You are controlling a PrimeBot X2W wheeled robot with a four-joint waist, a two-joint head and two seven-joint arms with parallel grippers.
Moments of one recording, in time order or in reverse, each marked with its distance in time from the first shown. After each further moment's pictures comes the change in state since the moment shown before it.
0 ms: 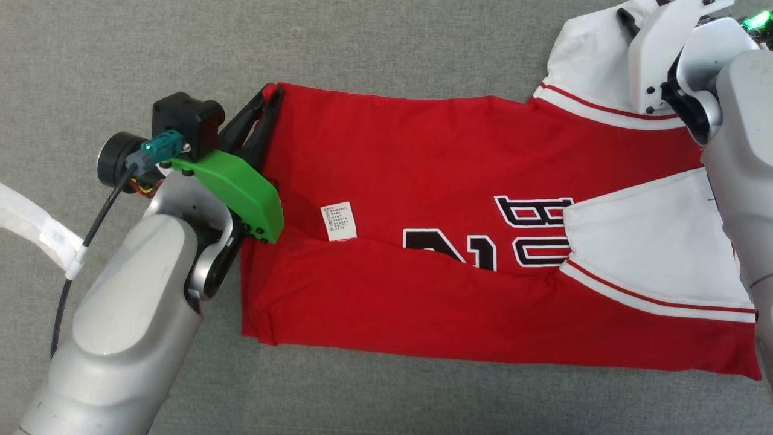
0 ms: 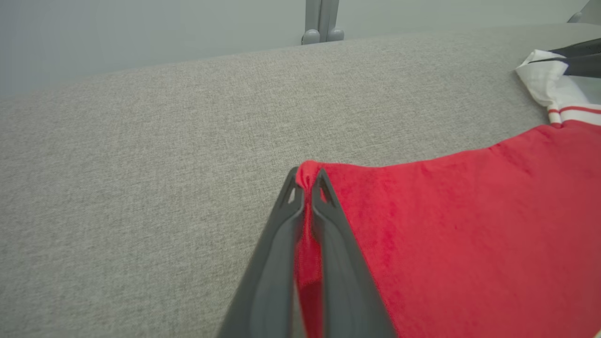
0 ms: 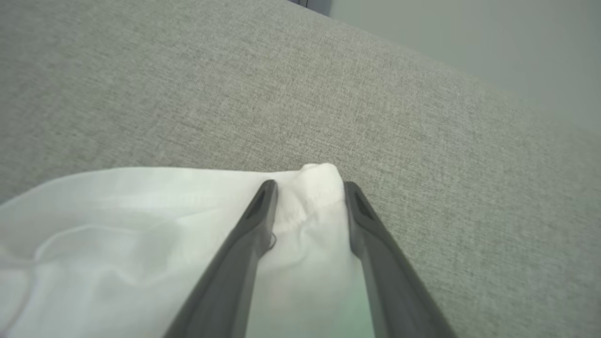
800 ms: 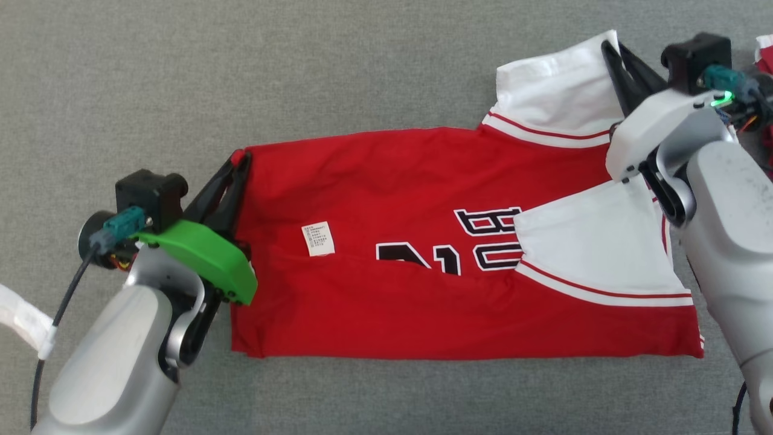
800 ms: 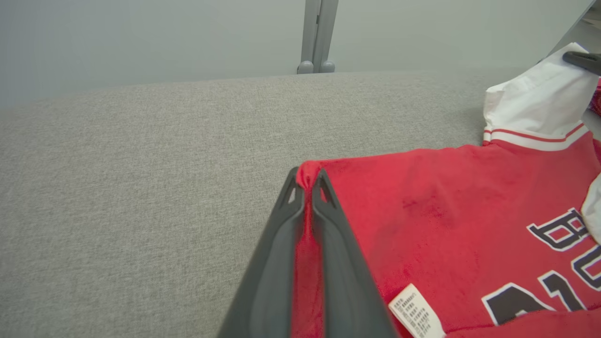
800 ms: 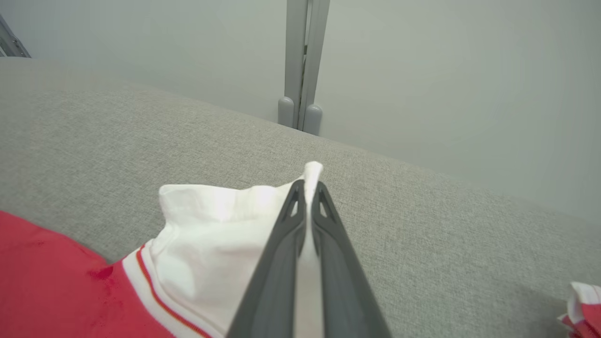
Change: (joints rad) left arm 0.193 0.070 0.046 -0.076 -0.076 0.025 -0.062; right arm 0.221 -0.016 0.061 -0.128 0.111 0.000 -0.431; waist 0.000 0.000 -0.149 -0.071
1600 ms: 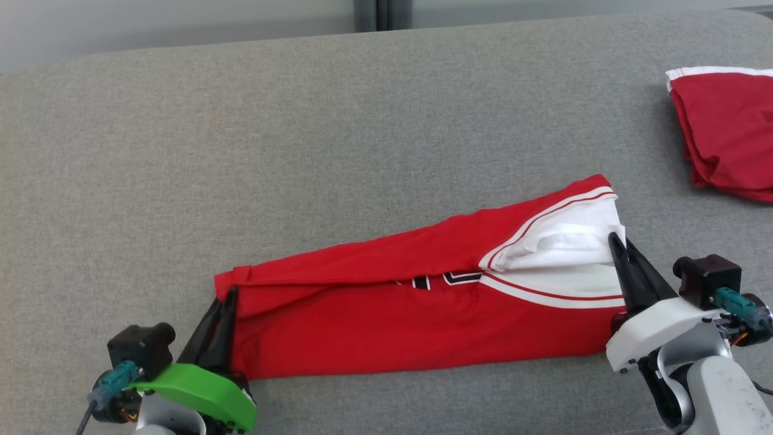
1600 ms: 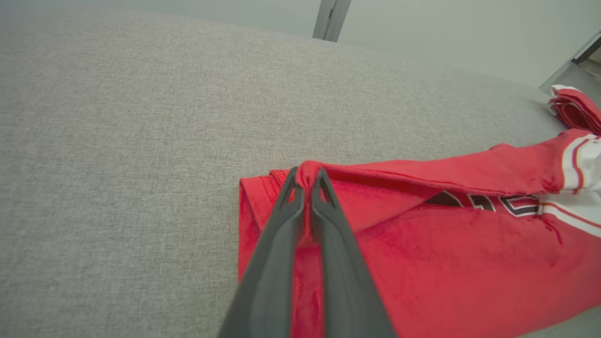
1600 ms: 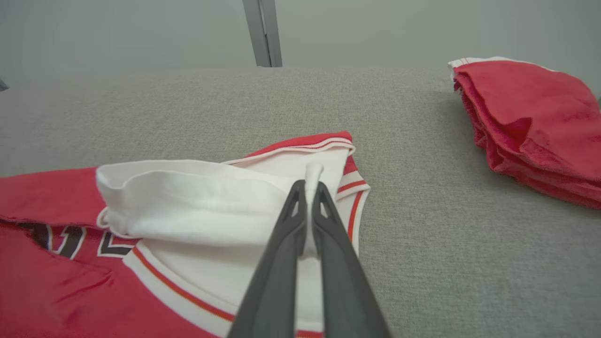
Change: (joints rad) left arm 0.412 0.009 0.047 -0.108 -0.090 0.103 -0.157; right arm 0.730 0.163 -0.305 -0.539 -0.072 0.000 0.044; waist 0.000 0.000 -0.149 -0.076
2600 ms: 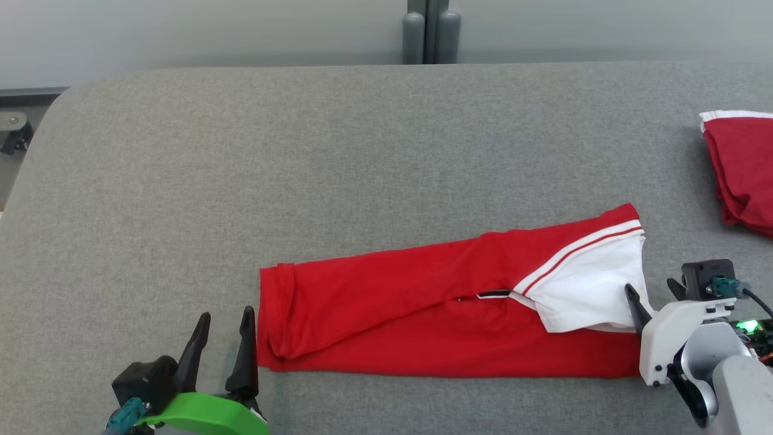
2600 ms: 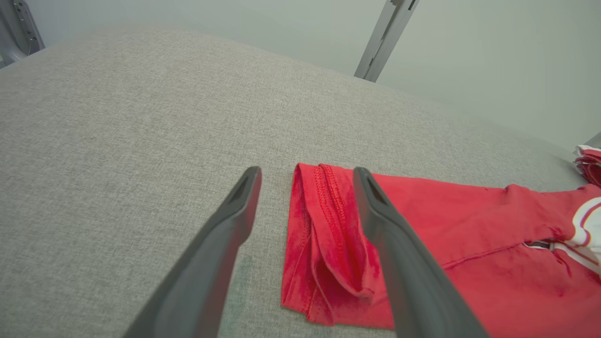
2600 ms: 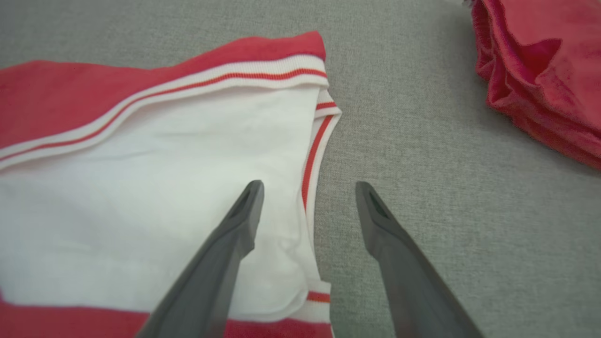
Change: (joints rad) left arm 0.082 -0.117 0.072 0.066 0.031 0.000 -0.111; right arm -0.053 -0.051 -0.077 0.215 -0.105 0.000 0.238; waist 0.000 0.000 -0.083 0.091
